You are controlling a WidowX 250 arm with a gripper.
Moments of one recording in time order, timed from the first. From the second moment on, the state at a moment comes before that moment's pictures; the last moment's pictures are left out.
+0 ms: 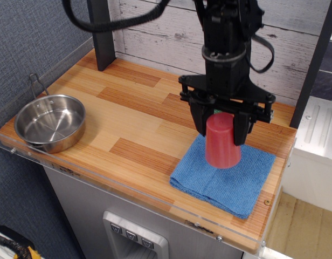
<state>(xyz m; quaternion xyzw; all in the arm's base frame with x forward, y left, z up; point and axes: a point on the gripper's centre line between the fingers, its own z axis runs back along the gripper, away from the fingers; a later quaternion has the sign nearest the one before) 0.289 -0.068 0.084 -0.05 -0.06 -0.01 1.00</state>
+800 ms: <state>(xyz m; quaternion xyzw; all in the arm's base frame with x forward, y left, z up) 0.253 0.042 0.100 0.00 -0.07 0.08 0.99</state>
